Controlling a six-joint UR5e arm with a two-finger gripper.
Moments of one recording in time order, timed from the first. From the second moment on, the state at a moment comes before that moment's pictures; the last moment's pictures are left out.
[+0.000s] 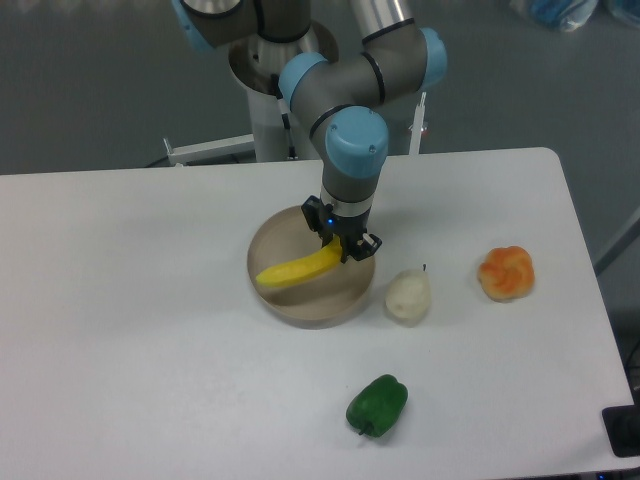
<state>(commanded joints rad) 2.28 -1.81 -2.01 -0.90 1.52 1.11</state>
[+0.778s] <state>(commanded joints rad) 2.29 -1.85 -2.04 -0.84 1.52 1.12</state>
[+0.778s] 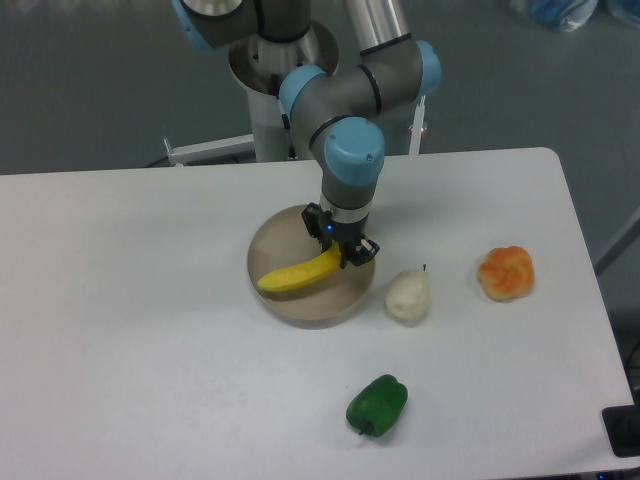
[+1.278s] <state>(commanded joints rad) 2.30 -1.85 -2.05 -0.84 1.53 1.16</state>
